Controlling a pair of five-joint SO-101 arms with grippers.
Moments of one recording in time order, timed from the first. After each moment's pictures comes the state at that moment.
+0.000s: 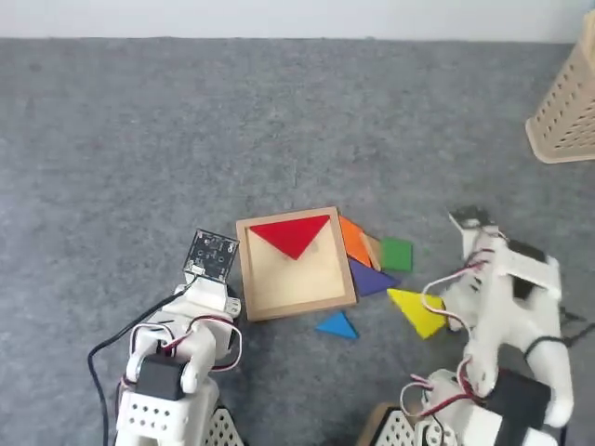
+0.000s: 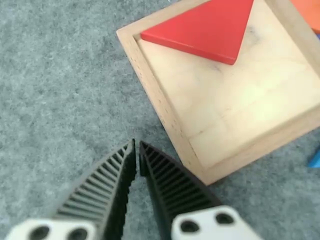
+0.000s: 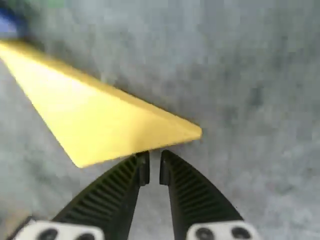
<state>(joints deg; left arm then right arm) 4.7 -103.4 97.5 72.0 -0.7 16.5 -14.9 52.4 65.4 31.2</state>
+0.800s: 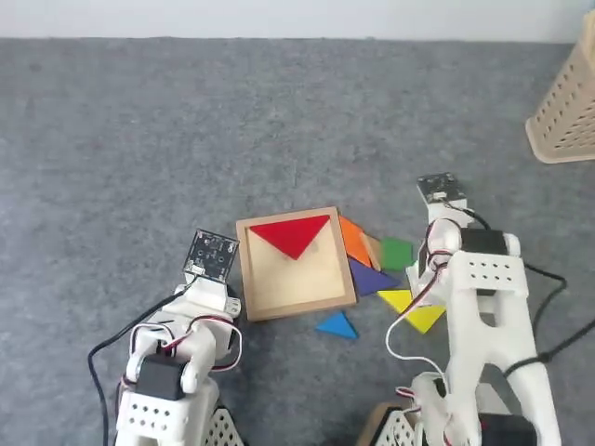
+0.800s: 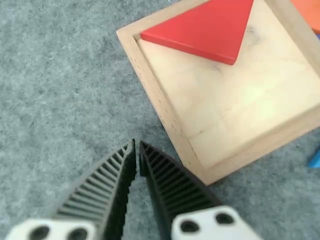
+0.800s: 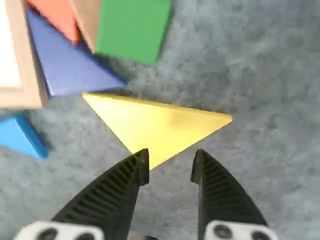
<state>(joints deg) 4.7 -103.4 97.5 72.0 -0.7 -0.5 -28.9 49.3 74.6 10.9</state>
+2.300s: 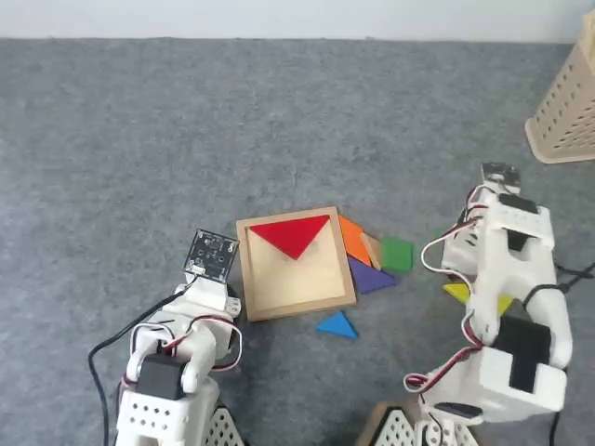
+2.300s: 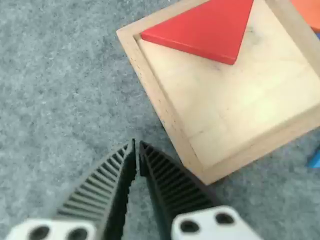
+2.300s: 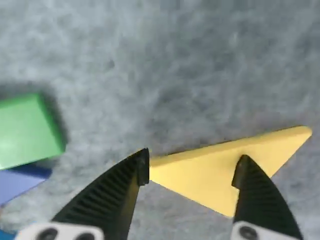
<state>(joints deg) 4.7 -103.4 97.5 72.0 -0.7 13.0 1.1 32.3 64.0 4.0</state>
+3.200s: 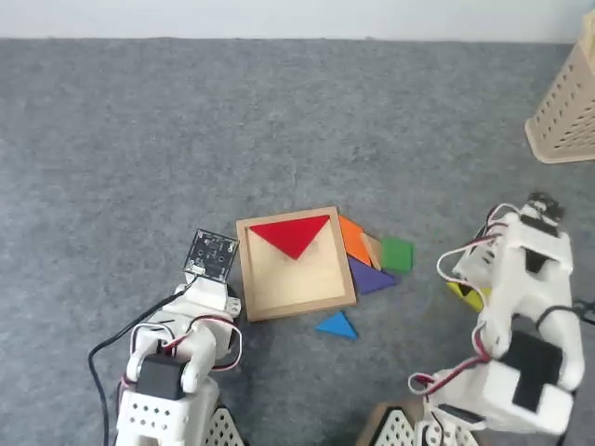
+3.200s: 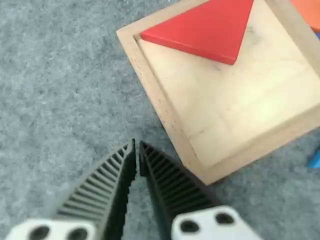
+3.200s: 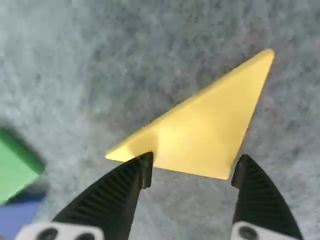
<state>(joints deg) 4.7 -103.4 97.5 72.0 -0.7 20.1 1.2 37.7 62.5 -15.2</state>
